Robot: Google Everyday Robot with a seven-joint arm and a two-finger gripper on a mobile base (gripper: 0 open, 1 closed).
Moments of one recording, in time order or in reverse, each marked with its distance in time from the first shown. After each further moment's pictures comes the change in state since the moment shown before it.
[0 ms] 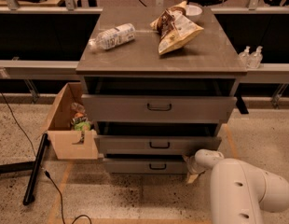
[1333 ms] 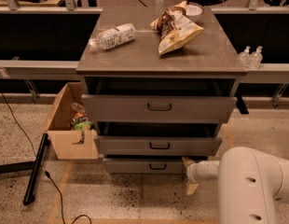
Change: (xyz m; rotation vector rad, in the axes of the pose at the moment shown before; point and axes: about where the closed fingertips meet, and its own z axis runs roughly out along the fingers) arm -0.033 0.042 -0.043 0.048 -0.001 0.066
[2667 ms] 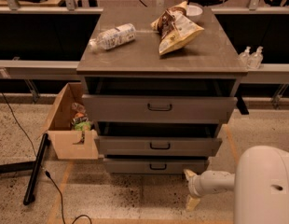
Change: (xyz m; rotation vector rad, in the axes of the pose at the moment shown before) arm -0.030 0.067 -0.053 -0.103 -0.056 0.144
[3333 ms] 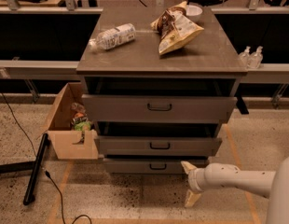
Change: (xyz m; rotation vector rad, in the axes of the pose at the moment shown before) arm -0.051 -0.015 -0.084 0.034 -0.074 -0.080
